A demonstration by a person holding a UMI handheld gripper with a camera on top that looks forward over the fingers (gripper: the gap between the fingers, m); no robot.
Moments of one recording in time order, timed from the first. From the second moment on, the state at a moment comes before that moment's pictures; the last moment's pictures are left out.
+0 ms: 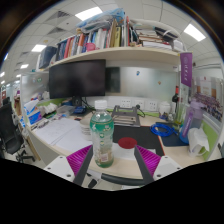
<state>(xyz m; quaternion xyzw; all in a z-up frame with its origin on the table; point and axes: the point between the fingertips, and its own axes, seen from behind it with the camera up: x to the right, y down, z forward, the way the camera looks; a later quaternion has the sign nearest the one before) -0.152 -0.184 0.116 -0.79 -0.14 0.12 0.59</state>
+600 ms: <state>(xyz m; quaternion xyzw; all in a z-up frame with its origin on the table) -0.235 -0.088 0.096 -0.75 -0.12 0.10 0.64</state>
